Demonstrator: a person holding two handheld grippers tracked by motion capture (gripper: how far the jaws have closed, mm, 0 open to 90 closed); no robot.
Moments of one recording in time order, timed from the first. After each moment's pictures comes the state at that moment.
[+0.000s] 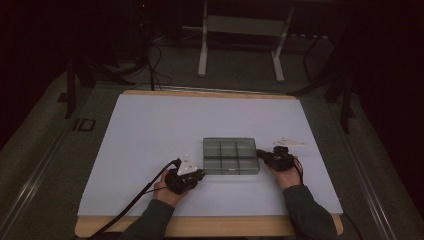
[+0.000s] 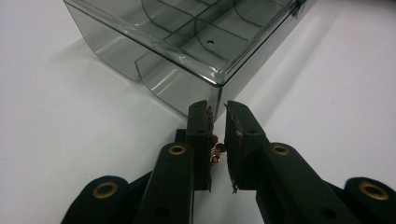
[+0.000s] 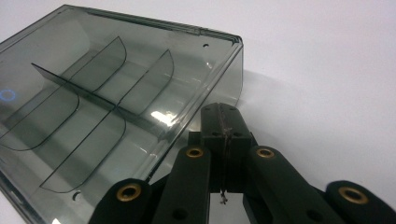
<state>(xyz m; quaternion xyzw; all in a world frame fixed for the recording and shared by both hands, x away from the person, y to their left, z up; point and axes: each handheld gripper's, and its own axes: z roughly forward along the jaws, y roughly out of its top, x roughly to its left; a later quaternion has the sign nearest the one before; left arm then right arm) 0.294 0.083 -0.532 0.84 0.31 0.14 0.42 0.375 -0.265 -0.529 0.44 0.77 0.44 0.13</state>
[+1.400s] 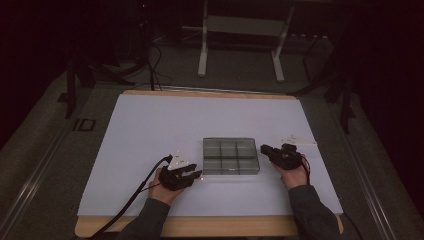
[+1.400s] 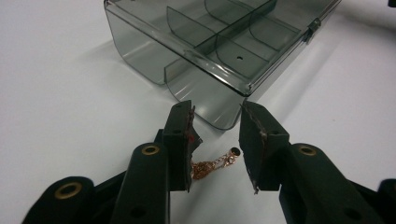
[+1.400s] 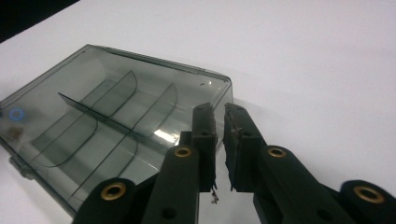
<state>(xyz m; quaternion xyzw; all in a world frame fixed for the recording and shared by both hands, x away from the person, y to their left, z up) 0.299 0.101 -0.528 0.81 0.35 0.13 0.45 0.368 -0.278 -0.506 0.44 0.75 0.47 0.15</state>
